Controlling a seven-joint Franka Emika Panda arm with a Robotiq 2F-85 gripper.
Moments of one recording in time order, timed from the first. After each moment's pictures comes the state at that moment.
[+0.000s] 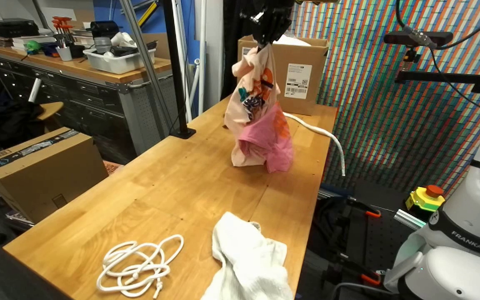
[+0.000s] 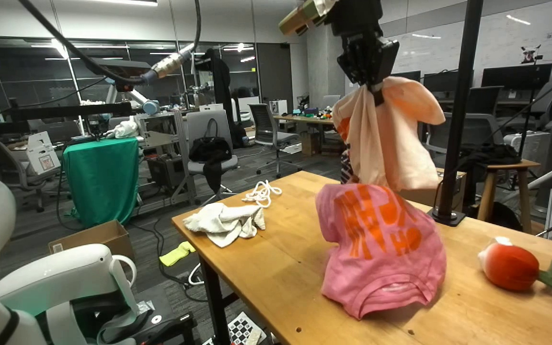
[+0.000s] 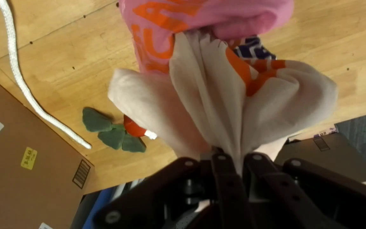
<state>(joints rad) -0.01 -0.26 -0.02 -2.07 -0.12 2.13 0.30</state>
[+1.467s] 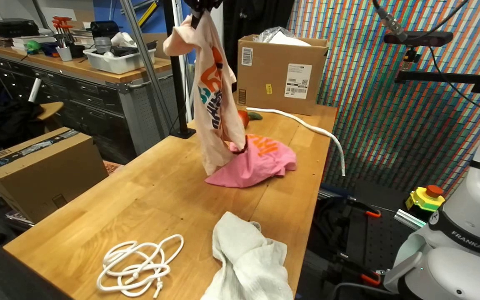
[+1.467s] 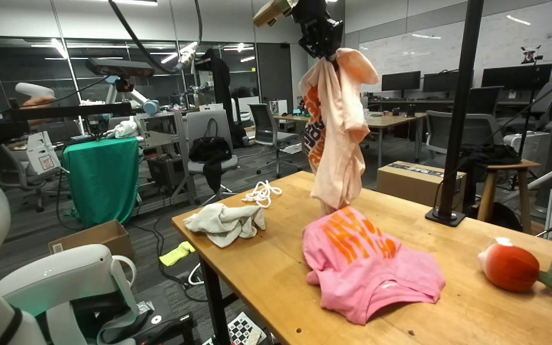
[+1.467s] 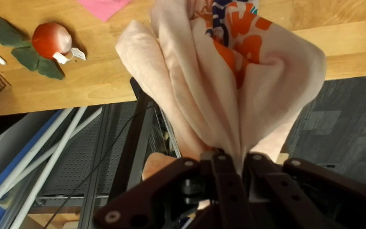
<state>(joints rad) 0.06 -0.07 0.21 -1.76 -0.23 2.11 0.40</state>
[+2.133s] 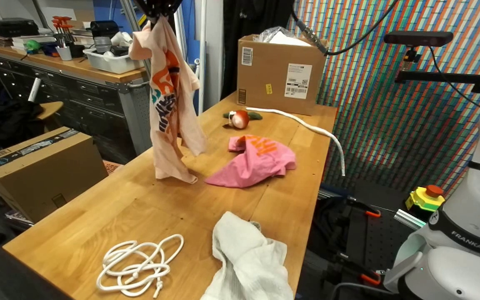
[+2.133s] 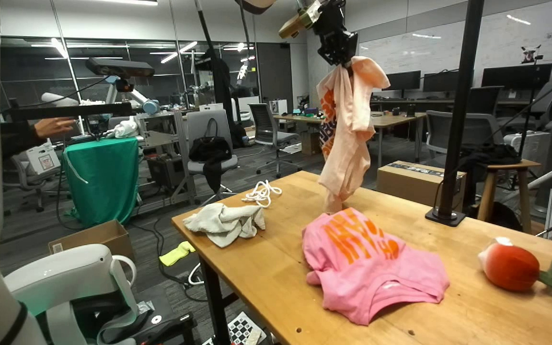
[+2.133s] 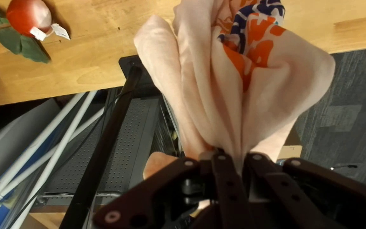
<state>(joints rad) 0.17 0.27 0.15 -1.34 -0.34 1.97 0.50</state>
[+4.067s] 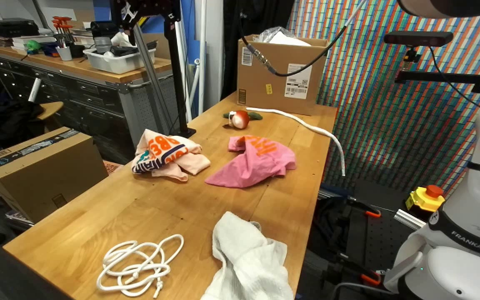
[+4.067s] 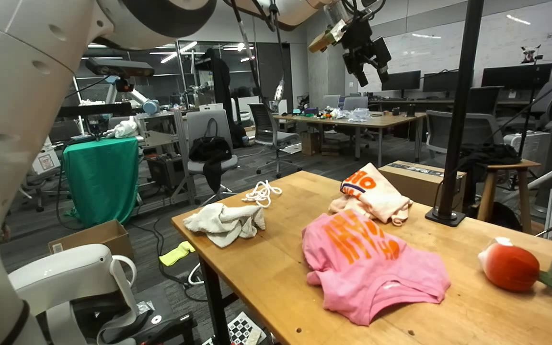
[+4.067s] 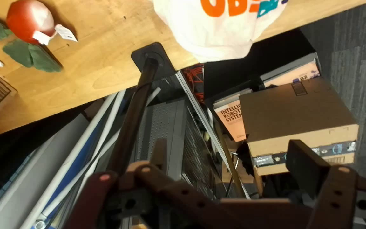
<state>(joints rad) 0.22 0.56 0.03 -0.98 -0.35 1.86 0.60</state>
